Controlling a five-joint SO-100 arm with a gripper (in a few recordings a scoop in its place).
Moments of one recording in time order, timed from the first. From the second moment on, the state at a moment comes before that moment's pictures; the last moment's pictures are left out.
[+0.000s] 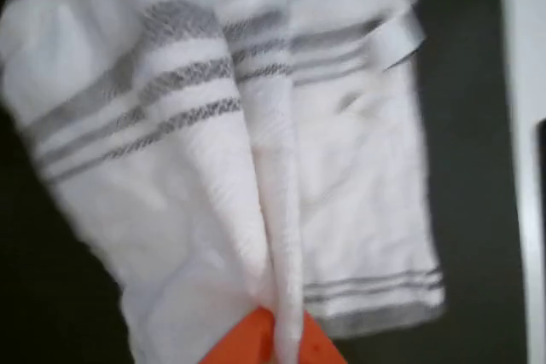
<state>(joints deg) 13.3 108.0 97.2 87.4 -87.2</state>
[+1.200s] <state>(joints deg) 36.0 120.1 133.8 43.4 -110.1</state>
